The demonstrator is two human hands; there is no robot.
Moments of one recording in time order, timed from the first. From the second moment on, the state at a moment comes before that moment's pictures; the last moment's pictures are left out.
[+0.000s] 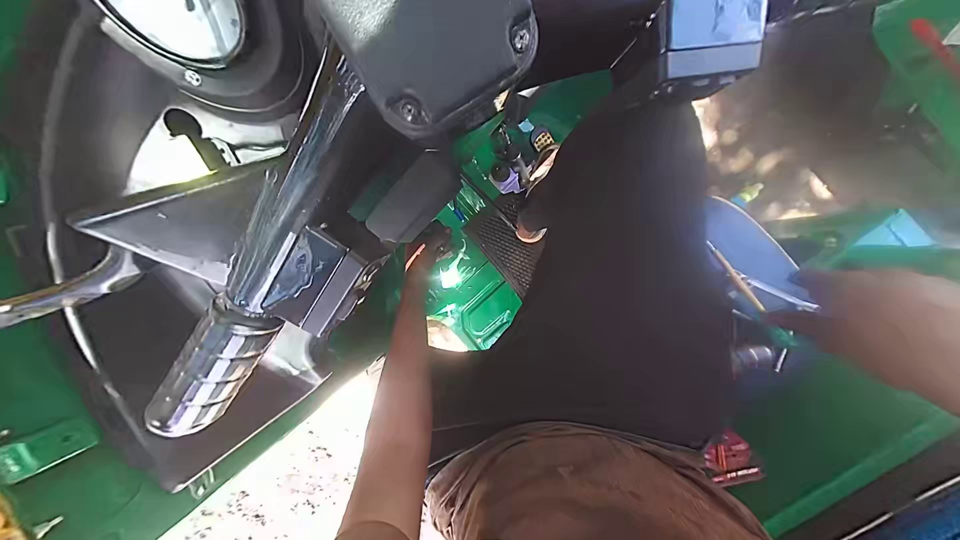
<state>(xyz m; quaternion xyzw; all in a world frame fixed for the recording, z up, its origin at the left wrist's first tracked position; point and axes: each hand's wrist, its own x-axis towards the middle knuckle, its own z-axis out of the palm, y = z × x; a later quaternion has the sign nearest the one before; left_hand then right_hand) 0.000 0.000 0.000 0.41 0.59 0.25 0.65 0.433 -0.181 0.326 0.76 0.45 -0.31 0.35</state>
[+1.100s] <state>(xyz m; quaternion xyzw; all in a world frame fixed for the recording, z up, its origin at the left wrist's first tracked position) 0.025 -0.023 0.121 0.20 0.73 0.20 0.62 0.161 -0.056 0.143 0.65 0.36 -0.64 -0.19</state>
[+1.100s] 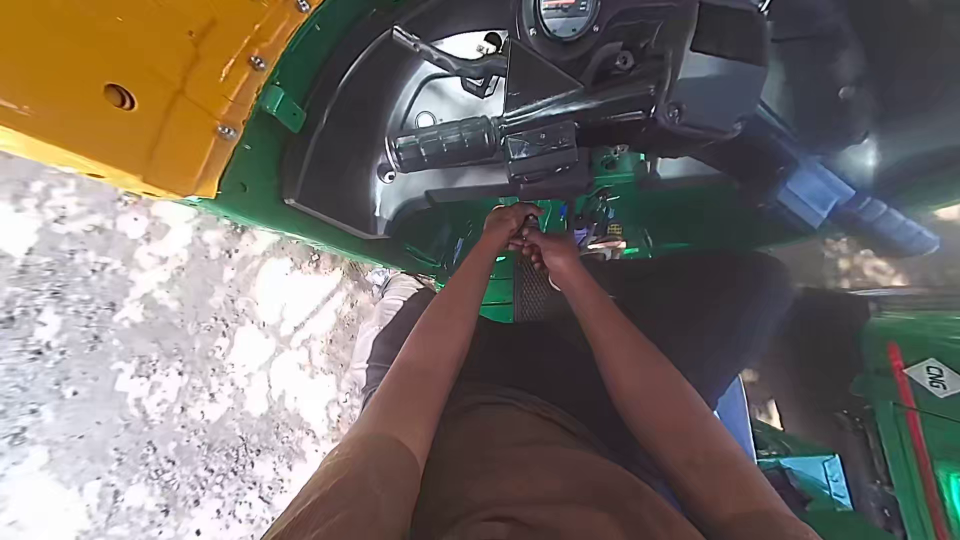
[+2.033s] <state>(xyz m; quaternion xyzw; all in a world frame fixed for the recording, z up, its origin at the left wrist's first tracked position) 0.023 -0.024 0.068 0.05 0.39 0.51 0.76 0.165 -0.041 0.129 0.59 0.19 -0.76 -0.21</state>
